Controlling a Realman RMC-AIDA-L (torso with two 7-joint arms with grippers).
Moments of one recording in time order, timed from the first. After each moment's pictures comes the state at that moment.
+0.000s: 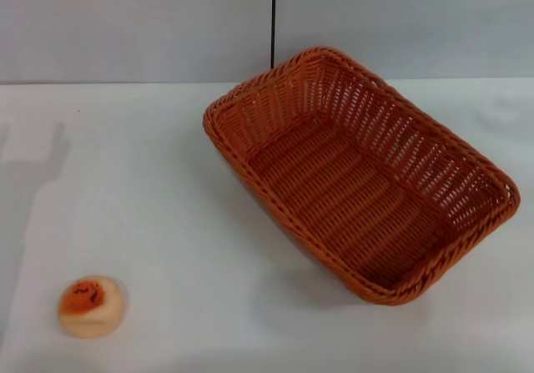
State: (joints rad) left arm -0.22 -2.07 -0.75 -0.21 2.13 1.55 -0.35; right arm 0.63 1.86 -0.41 -1.18 -2.20 -1.94 2.17
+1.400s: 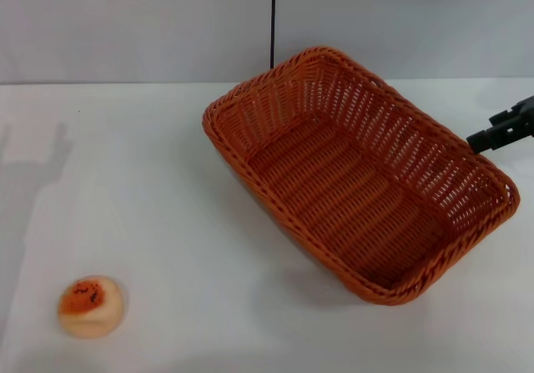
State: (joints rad) left arm -0.22 -2.07 -0.73 -0.20 2.13 1.56 -0.35; right arm 0.76 1.89 -0.82 -0.93 -2.49 -1.69 2.17
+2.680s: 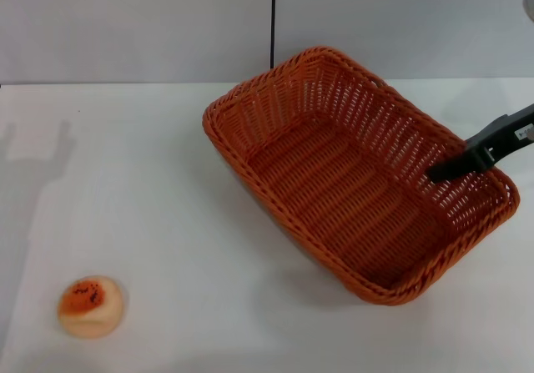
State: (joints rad) left arm -0.23 -2.07 -0.73 -0.21 2.13 1.53 -0.35; right arm 0.81 1.94 -0.90 -0.72 -2.51 -1.52 2.11
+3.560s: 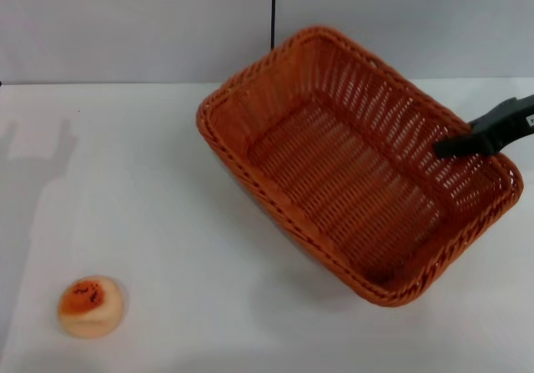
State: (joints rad) left arm -0.24 -2.07 -0.73 -0.21 2.13 1.52 -0.36; right arm 0.73 1.95 -0.89 -0.84 -2.40 -1.54 2.08
